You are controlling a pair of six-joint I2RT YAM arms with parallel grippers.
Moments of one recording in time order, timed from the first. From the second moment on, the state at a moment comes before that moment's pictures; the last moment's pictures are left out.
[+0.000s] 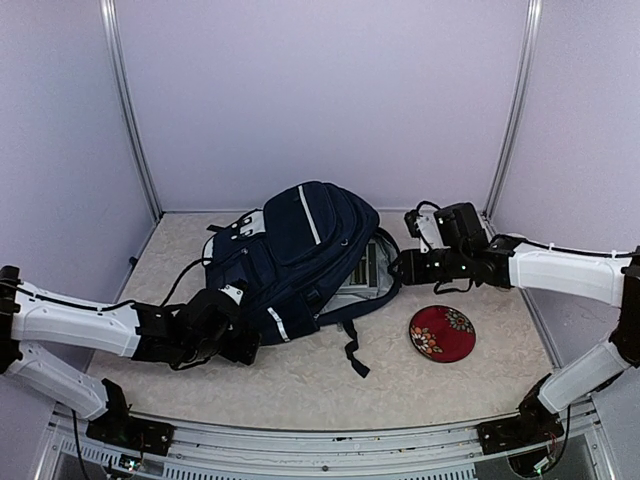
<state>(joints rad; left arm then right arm) -1.00 1.28 0.57 -0.15 -0.45 -0.40 0.57 1.43 0.96 -0.18 -0.12 0.36</state>
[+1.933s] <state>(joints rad) -1.21 1.51 0.74 -0.10 -0.60 -0.17 0.93 1.87 0.94 0.41 -0.12 0.44</state>
